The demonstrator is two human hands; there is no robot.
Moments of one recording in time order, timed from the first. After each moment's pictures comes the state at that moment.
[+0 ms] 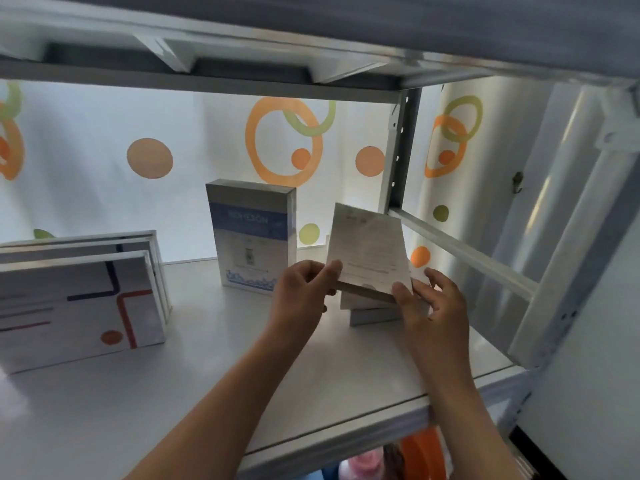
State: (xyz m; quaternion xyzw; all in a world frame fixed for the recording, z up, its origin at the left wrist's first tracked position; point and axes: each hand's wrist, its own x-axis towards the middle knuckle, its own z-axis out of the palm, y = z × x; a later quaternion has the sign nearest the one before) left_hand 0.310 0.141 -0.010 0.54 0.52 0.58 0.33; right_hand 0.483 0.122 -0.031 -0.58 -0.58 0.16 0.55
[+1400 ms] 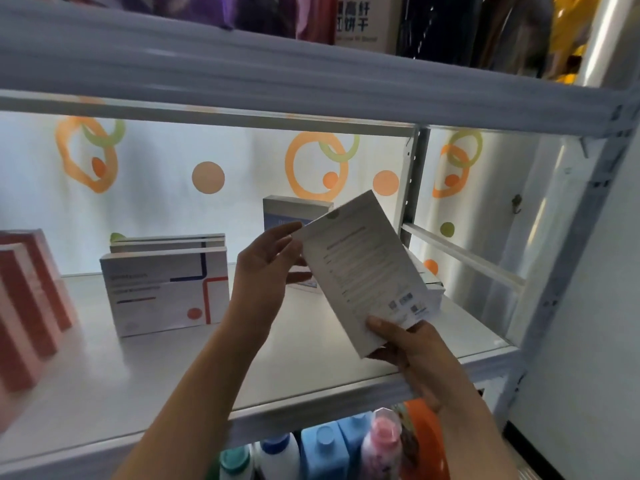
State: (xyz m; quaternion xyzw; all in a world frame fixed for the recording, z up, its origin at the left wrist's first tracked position) left_hand 0.227 0.028 0.049 0.53 0.41 0.68 0.31; right_hand 0.437 0.041 -0.024 -0.33 -0.49 0.60 0.54
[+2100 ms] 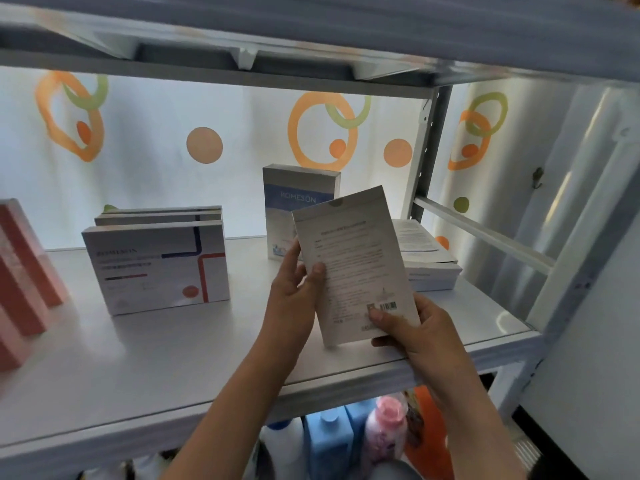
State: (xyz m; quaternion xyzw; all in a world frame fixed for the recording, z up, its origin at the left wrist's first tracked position) left_hand 0.255 0.046 -0.019 0.50 0.43 0.64 0.39; right_hand 0.432 0.039 -0.031 -0.45 -0.57 0.47 0.51
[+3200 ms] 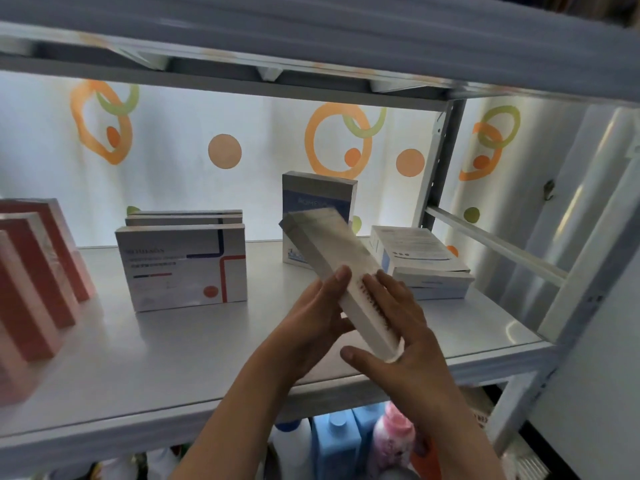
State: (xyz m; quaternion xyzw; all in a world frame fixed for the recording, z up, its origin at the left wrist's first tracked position) left_hand 0.248 0.026 -0.011 0.48 0.29 0.55 0.62; right_hand 0.397 0.000 -0.025 -0.44 -0.75 0.23 0.44
